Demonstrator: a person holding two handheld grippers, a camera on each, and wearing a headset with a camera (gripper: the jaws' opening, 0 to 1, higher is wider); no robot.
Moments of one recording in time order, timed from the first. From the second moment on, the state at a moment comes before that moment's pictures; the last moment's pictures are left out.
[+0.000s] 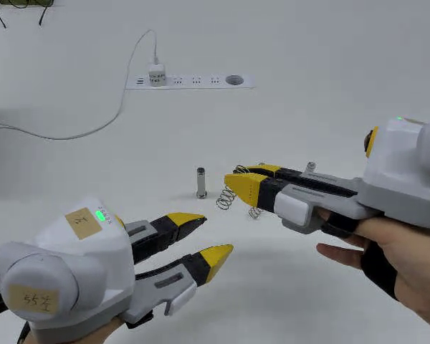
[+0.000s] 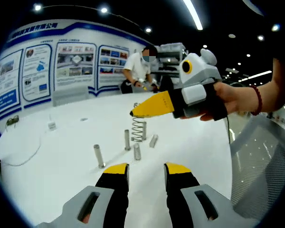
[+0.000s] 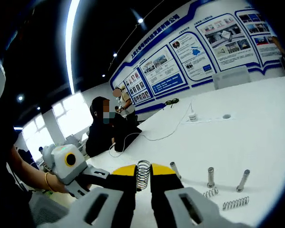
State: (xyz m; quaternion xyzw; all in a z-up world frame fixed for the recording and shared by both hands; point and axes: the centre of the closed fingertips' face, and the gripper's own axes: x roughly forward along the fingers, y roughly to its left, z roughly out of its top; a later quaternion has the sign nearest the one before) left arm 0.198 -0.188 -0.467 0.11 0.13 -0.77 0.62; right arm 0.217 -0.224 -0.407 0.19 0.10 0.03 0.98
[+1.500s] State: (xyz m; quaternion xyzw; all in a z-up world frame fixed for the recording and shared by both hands) left arm 0.204 -0.185 -0.485 0.11 0.15 -0.75 0.64; right arm 0.284 -0.267 -0.439 0.09 0.12 0.01 0.99
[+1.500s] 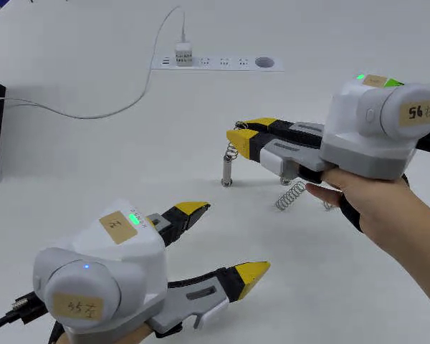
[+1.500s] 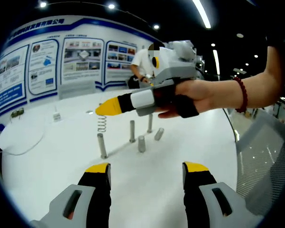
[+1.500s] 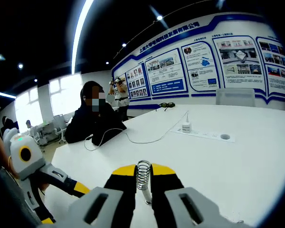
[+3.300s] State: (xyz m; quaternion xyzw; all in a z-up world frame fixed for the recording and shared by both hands) left arm 0.223 -0.179 -0.489 0.09 0.19 -0.72 0.66; right arm 0.293 -0.252 -0.491 0.03 0.19 0.03 0.98
